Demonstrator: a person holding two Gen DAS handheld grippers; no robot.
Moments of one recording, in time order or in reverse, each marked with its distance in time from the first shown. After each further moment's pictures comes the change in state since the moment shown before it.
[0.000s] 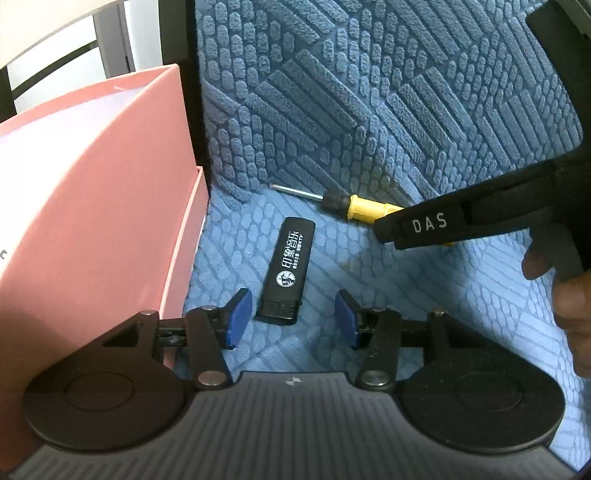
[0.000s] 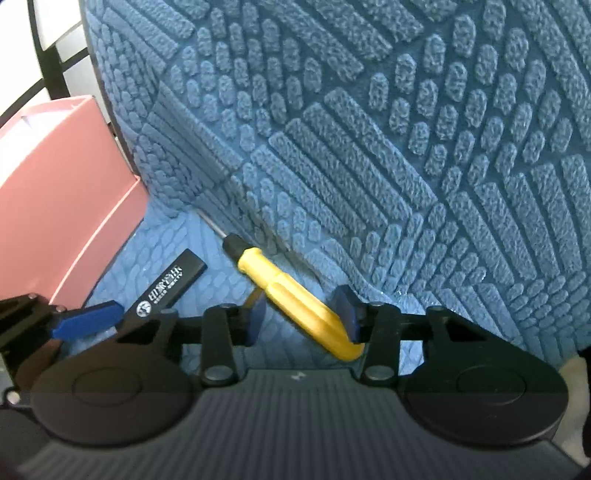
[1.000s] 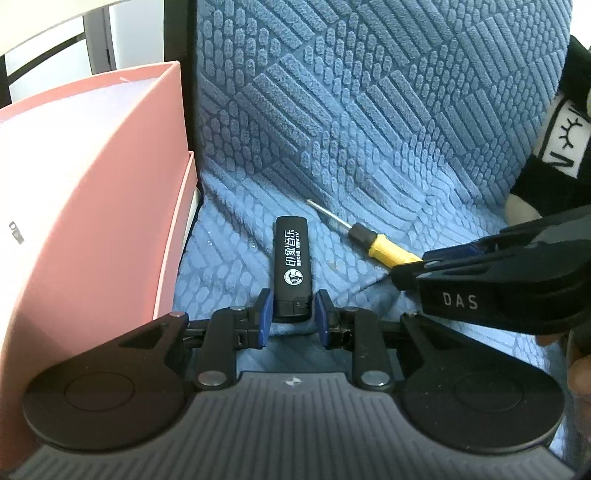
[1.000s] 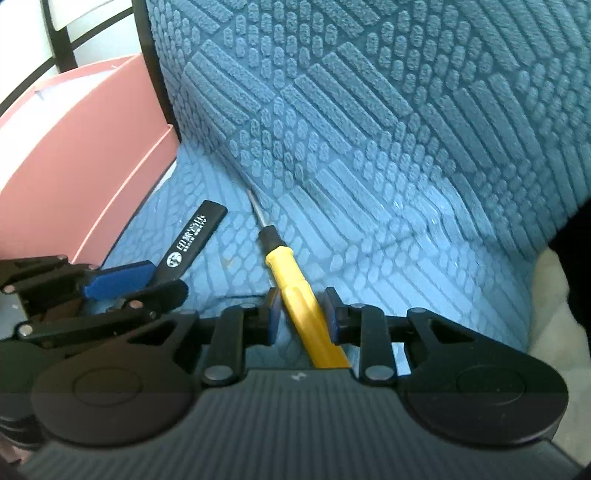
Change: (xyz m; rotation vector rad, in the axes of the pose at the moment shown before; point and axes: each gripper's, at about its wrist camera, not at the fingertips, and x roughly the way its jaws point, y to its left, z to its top) left arm -0.041 0.010 -0.015 -0.006 0.010 -0.093; right arm -0.071 0.018 -0.058 0.066 0.064 -0.061
